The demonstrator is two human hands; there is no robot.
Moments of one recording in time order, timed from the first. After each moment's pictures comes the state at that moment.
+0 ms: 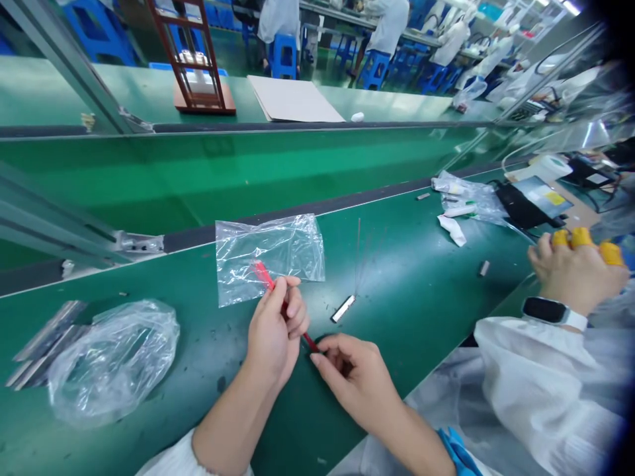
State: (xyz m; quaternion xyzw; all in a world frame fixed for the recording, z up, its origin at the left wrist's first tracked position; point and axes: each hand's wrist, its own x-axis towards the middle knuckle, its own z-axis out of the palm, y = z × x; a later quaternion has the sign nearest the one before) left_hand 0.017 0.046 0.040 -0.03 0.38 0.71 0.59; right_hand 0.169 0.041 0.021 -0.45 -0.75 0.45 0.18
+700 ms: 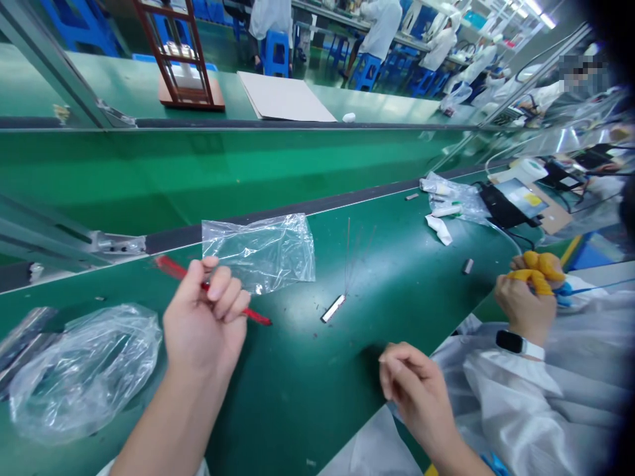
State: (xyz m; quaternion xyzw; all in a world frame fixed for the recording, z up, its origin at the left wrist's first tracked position) left_hand -0.034 0.043 0.065 -0.04 0.35 0.81 0.47; right_hand 0.249 0.038 0.014 -0.48 -0.53 0.59 0.38
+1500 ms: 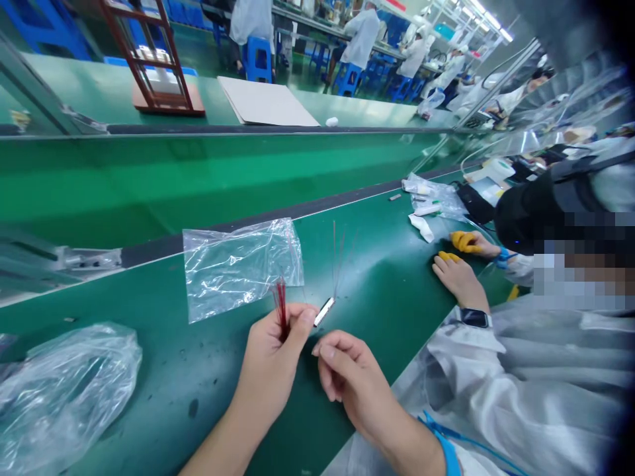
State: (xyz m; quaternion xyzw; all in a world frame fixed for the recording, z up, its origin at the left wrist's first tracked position) left_hand 0.031 0.031 0.047 0.25 0.58 0.57 0.53; right_hand 0.170 0.040 0.031 -0.45 -0.37 0.75 0.30
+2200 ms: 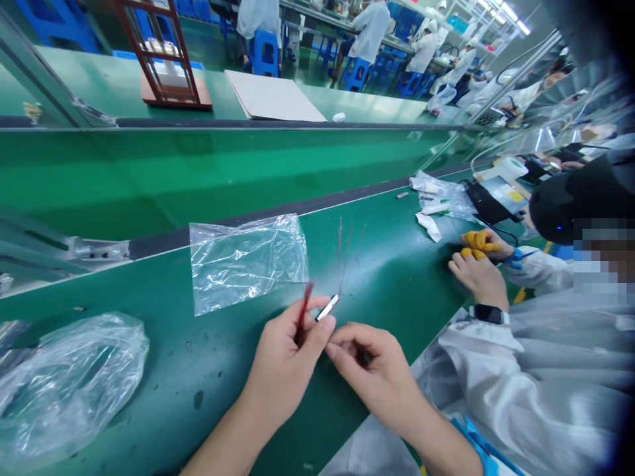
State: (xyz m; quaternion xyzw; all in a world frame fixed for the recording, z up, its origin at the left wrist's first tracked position) left_hand 0.033 0.026 0.046 0.34 0.58 0.51 0.54; right_hand 0.185 0.059 0.054 -0.48 -0.66 0.53 0.24
